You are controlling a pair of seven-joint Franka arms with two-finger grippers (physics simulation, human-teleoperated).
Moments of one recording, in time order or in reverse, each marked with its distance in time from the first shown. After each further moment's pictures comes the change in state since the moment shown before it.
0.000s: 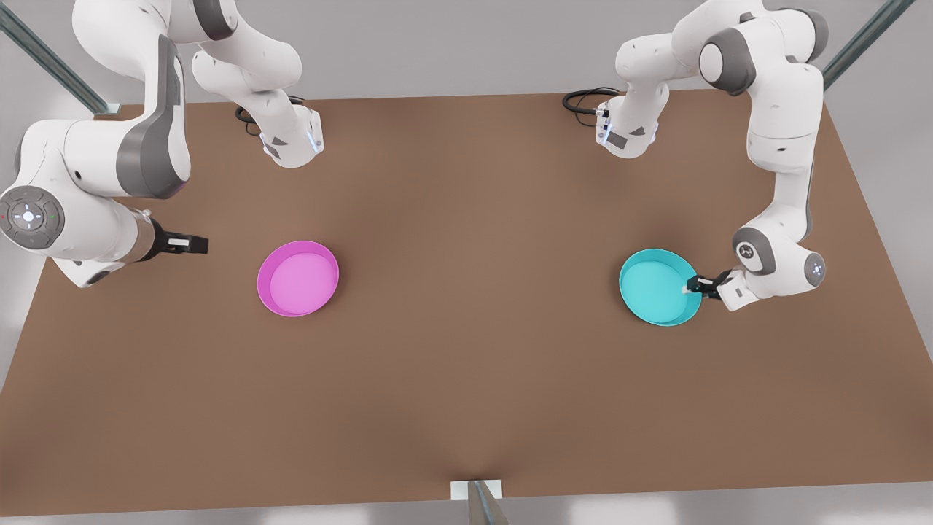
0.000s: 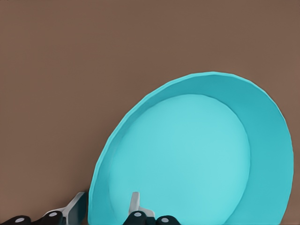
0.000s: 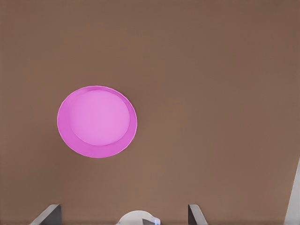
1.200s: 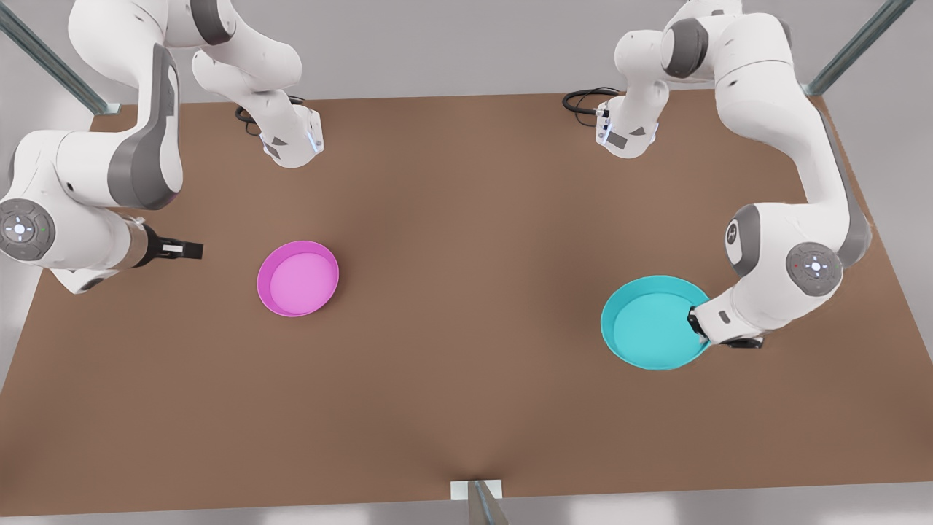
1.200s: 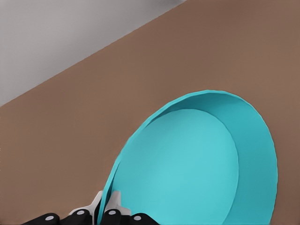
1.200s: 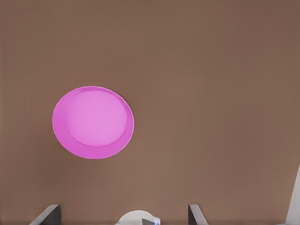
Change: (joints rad) left arm -0.375 0.003 0.020 0.814 0.426 -0.467 -0.447; right arm -0.028 0.021 0.000 0.002 0.006 0.003 -0.009
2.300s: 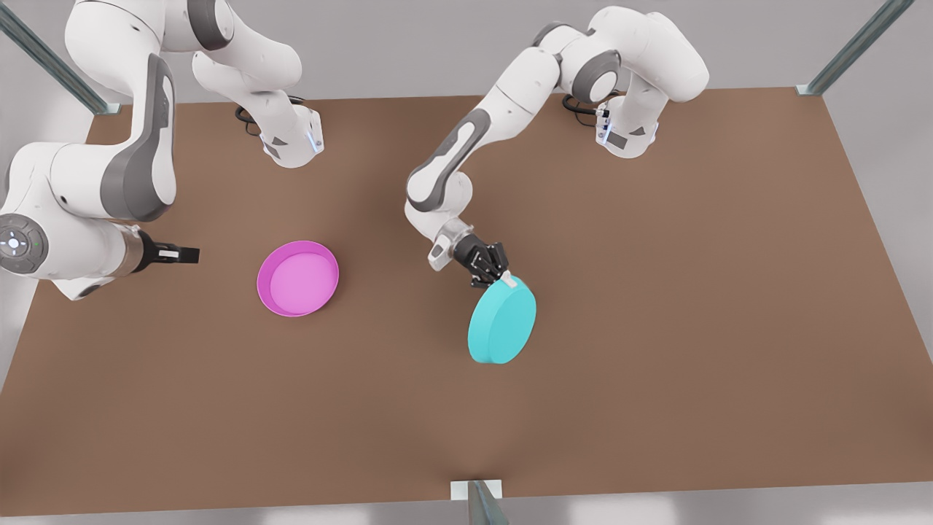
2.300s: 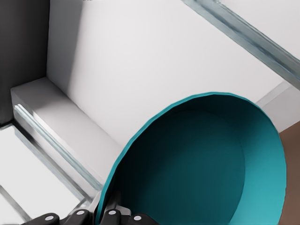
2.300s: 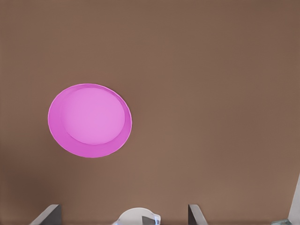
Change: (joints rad) left arm -0.944 0.438 0.063 -0.162 1.344 -0.371 -1.849; right arm -0.028 0.022 0.000 -0.002 0.010 -0.004 -0.012
